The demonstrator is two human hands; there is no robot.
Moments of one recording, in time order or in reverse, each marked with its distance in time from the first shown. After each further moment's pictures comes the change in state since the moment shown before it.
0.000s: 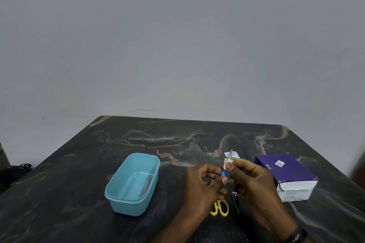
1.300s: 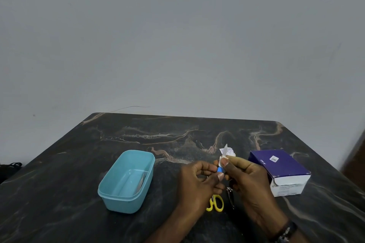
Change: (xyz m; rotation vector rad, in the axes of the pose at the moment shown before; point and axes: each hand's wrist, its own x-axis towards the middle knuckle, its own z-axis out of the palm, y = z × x) left_hand 0.000 -0.003 0.002 -0.095 0.024 0.009; right_hand 0.001 0.009 0.000 -0.012 0.052 0.026
